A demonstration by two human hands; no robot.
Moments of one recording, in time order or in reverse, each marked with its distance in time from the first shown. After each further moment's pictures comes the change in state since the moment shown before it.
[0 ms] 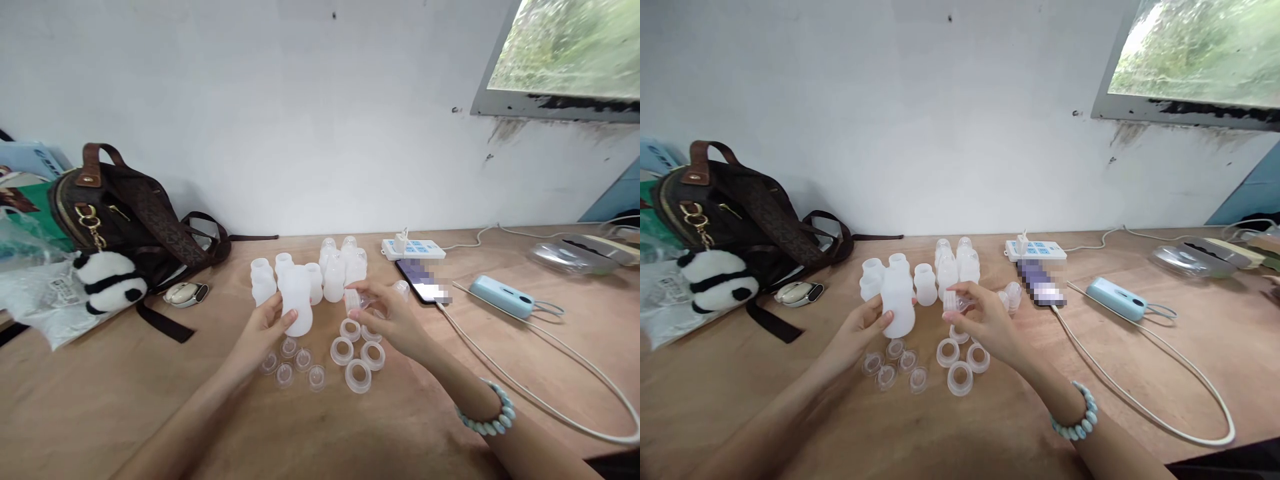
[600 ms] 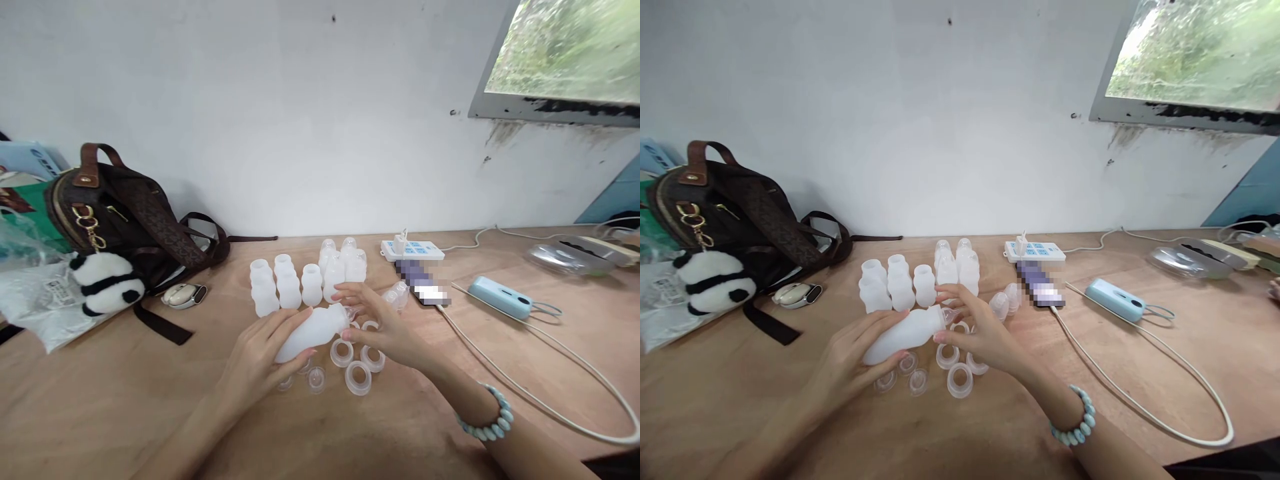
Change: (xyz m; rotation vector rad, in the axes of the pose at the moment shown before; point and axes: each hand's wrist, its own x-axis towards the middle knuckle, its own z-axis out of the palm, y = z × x) left_hand -0.027 -0.006 -0.003 0.964 0.062 0.634; right_hand -0.003 0.002 0.008 -0.039 -0.149 0.003
